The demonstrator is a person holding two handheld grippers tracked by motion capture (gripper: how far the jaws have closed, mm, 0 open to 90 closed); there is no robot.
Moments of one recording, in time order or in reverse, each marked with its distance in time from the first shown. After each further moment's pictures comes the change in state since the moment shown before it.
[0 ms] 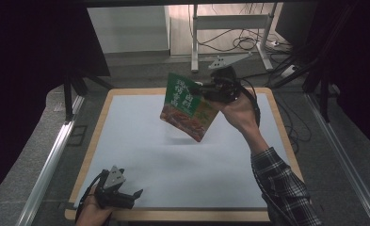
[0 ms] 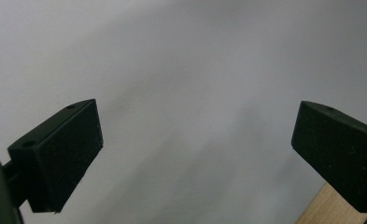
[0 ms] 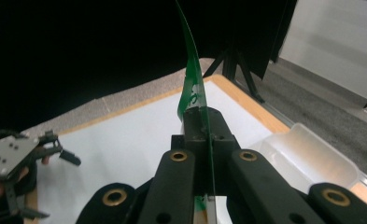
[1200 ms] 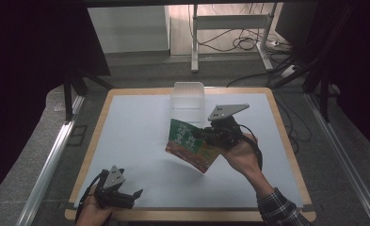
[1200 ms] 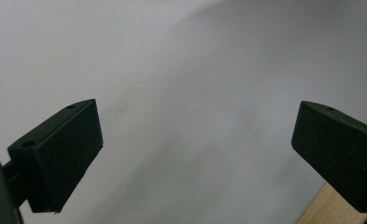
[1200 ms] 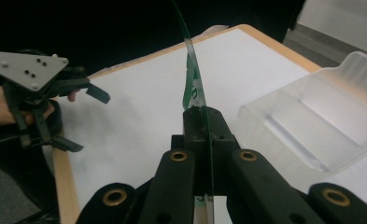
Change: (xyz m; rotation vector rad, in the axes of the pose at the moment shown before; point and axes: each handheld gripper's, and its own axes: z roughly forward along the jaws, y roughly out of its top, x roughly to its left) left arm 0.000 0.000 0.000 -0.007 -0.001 -0.003; right arm 0.056 -0.091 0.000 0.094 0.022 0.011
